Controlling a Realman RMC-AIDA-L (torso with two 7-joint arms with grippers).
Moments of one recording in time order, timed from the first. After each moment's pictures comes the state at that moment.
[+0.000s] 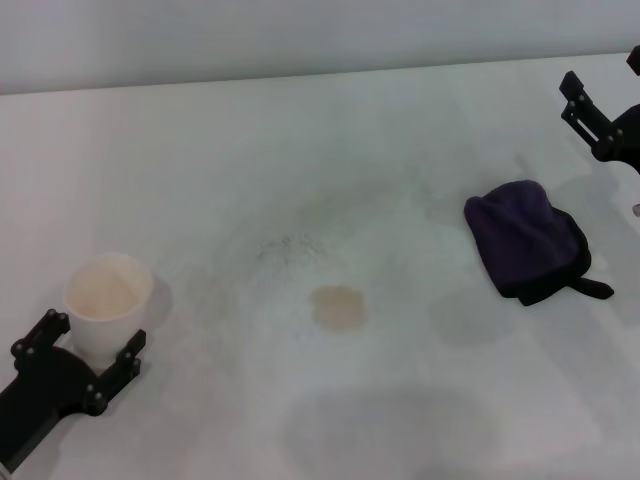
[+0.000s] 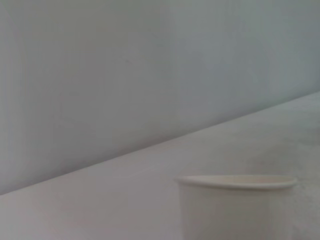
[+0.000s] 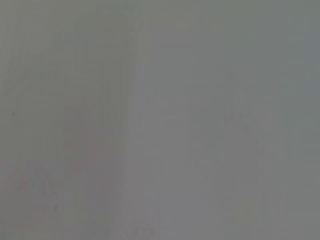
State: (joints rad) left arm -0.25 -2.10 1.06 0.03 1.06 1.29 -0.24; right arm 0.39 2.03 -0.98 0.01 -0.61 -1.43 0.26
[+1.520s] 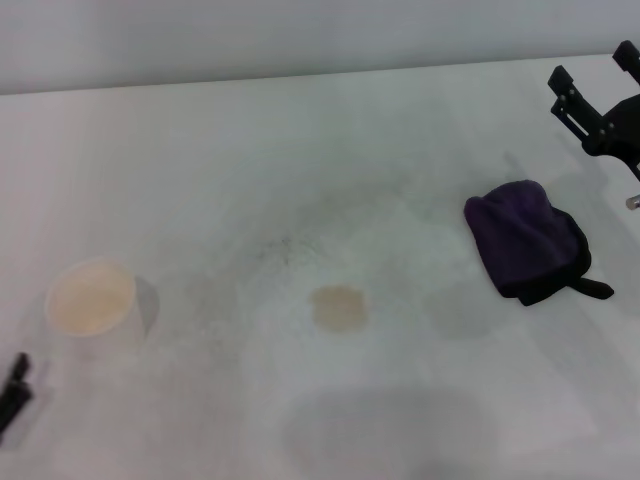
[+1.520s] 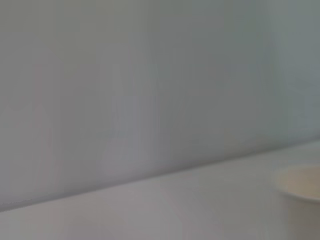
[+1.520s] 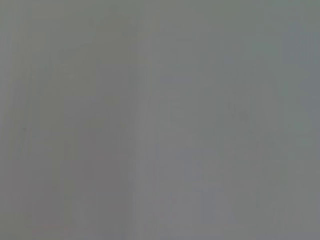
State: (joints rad) left arm -0.07 -2.10 1.06 0.01 0.80 1.43 -0.14; right arm 0.40 2.02 -1.01 0.00 -0.61 -1.42 0.35
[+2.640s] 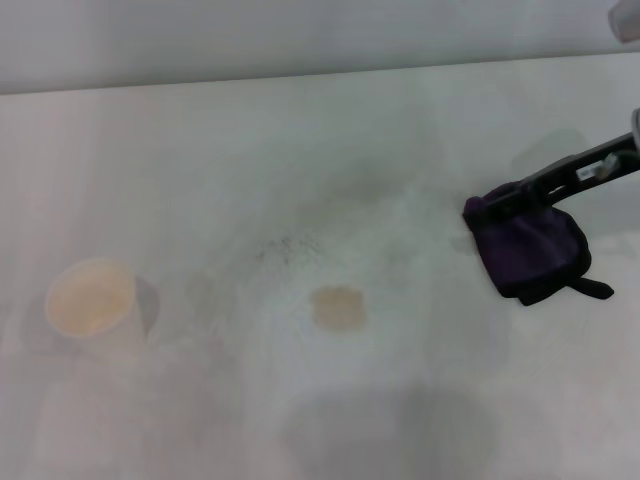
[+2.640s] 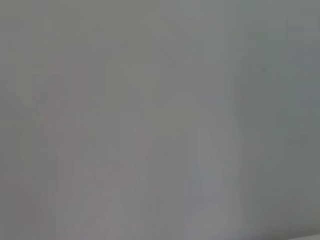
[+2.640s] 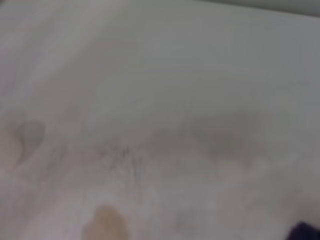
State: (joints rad) left arm -0.11 -2.08 1.06 0.01 0.56 1.54 -0.16; right arm 0.58 1.83 -1.18 -0.81 -2.09 -1.38 2.26
